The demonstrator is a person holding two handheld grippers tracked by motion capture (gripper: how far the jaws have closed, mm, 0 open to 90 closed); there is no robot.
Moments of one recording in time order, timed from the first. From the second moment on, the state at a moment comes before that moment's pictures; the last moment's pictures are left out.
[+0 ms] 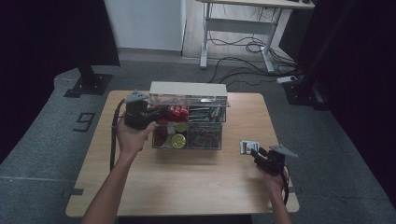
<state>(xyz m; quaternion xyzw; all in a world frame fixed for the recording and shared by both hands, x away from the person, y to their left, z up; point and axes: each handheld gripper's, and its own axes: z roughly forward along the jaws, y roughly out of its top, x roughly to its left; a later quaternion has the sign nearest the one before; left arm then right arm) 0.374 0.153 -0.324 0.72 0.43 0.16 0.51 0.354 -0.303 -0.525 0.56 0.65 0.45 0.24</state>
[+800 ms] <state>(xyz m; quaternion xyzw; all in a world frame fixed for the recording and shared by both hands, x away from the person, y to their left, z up) 0.370 0.154 -0.342 0.73 0.44 0.15 0.50 0.356 -0.305 -0.532 0.57 0.65 0.44 0.24</state>
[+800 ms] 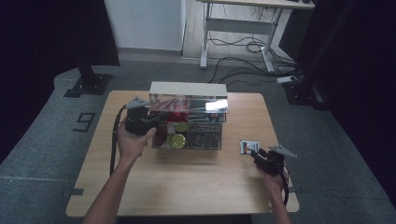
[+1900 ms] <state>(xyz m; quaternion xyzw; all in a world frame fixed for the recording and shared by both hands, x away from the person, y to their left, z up) 0.353 0.160 -0.353 0.74 0.43 0.17 0.49 0.355 -0.306 -0.534 0.57 0.65 0.44 0.23</state>
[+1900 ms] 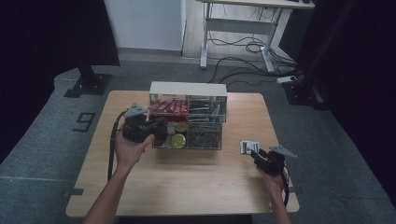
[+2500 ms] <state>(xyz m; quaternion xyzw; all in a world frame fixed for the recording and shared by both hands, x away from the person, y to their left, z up) 0.323 0.182 -0.391 0.74 0.42 0.18 0.48 0.350 -0.299 -0.531 0.55 0.66 0.45 0.24</state>
